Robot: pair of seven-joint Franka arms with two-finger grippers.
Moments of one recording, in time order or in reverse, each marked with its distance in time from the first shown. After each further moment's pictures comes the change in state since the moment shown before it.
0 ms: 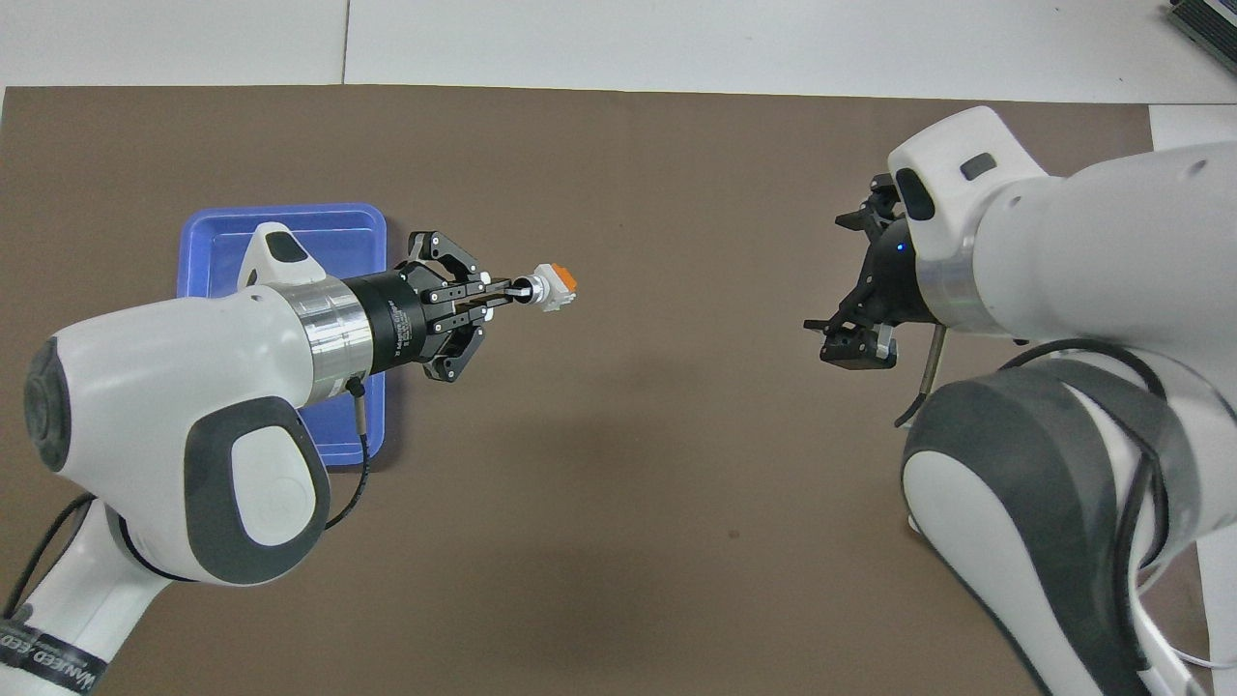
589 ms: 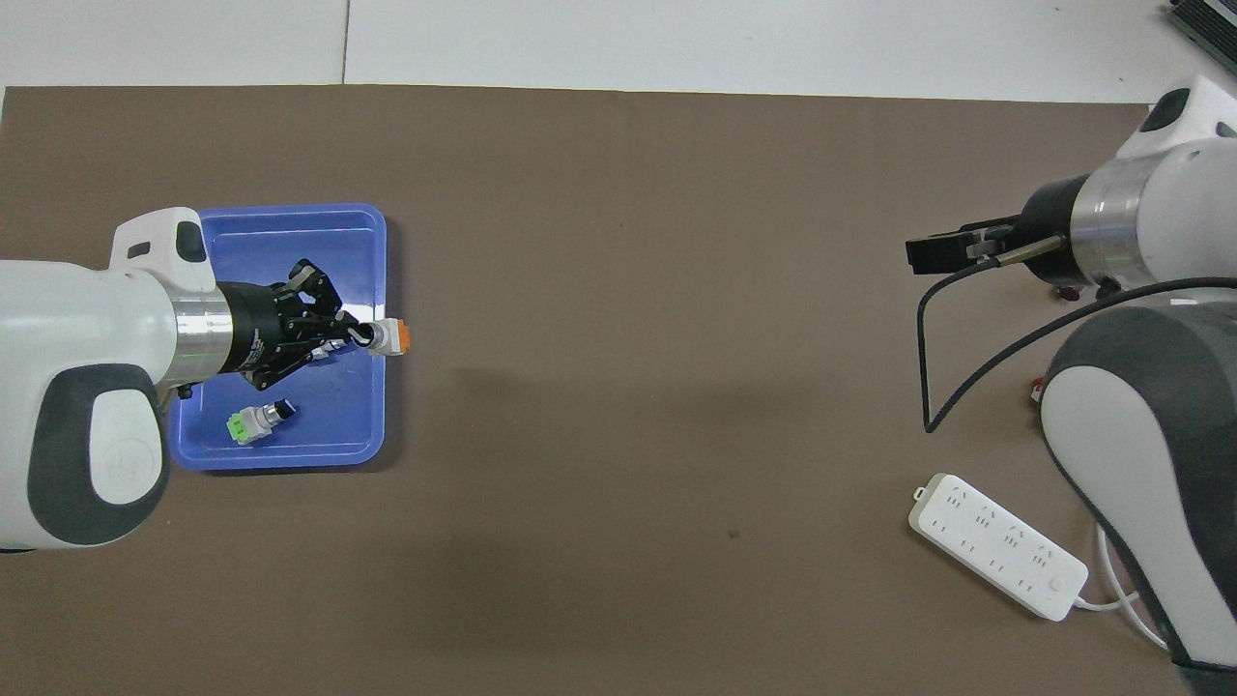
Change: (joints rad) left arm 0.239 -0.026 0.003 -0.035 0.360 -0.261 0.507; right arm -0.001 0.001 -0.145 0.000 -0.057 -0.002 0.880
